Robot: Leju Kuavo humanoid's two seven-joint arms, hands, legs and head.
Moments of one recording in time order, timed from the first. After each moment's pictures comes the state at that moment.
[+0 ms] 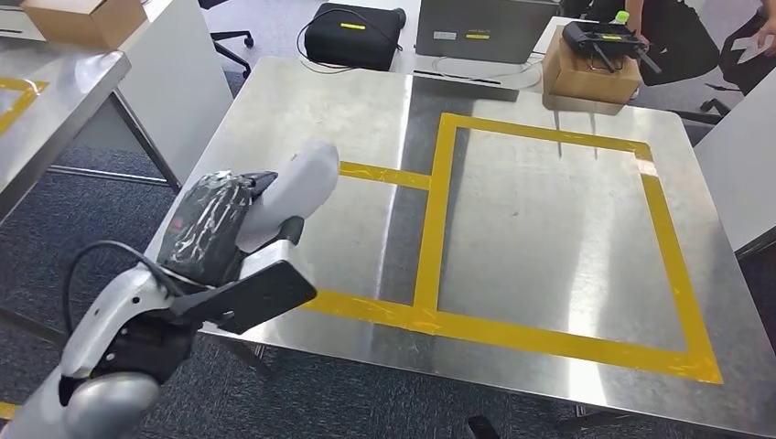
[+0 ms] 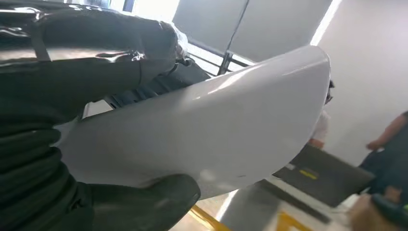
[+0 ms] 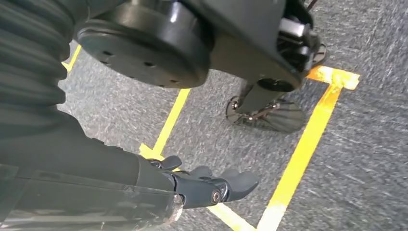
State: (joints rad) left arm -0.67 0.27 -0.83 -1.93 -0.66 -0.16 0.52; right arm -0.15 -0.04 0.91 -0.21 -0.68 -0.10 0.07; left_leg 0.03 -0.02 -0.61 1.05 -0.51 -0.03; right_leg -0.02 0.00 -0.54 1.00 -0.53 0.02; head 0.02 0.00
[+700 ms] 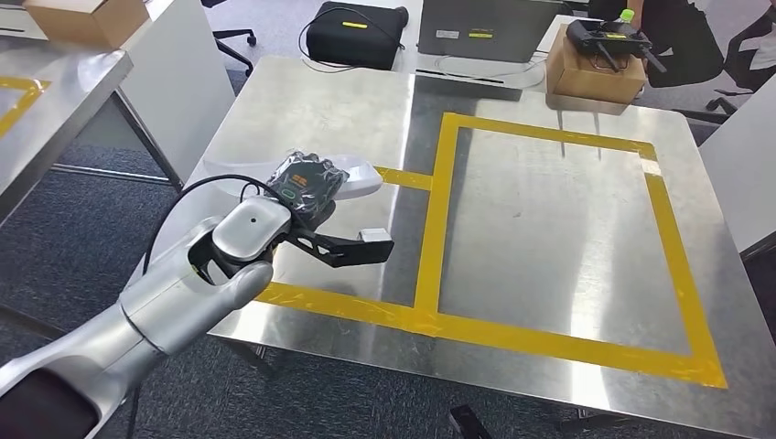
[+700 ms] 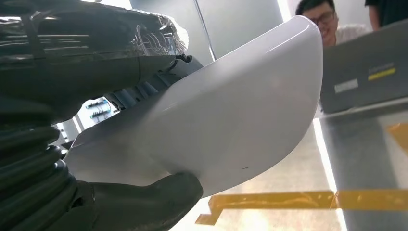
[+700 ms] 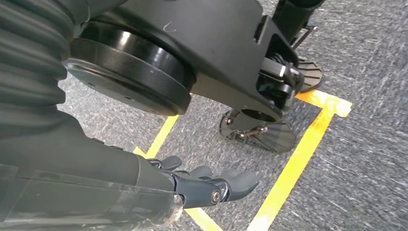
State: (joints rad) left arm -0.99 0.07 -1.08 -1.08 -1.01 -0.26 0.24; right arm -0.19 -0.02 0.94 -0.21 -0.66 -0.06 0.11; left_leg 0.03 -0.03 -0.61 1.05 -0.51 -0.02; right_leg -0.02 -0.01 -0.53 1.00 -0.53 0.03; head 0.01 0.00
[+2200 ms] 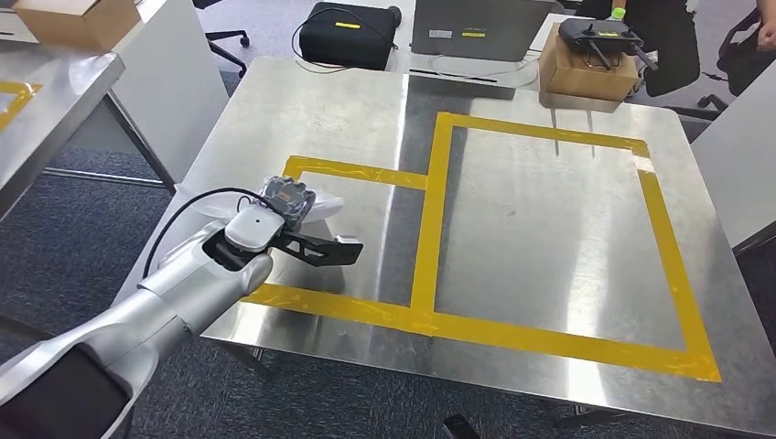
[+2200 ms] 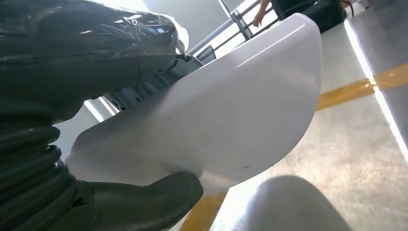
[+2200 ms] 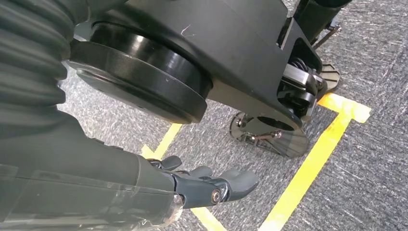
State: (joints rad) left arm -1.05 -0.02 -1.17 -0.59 -0.99 -0.22 0.21; right arm -0.17 -0.01 0.98 -0.21 -0.65 -0.05 0.12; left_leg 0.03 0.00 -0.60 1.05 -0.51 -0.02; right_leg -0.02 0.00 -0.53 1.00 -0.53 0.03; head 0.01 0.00
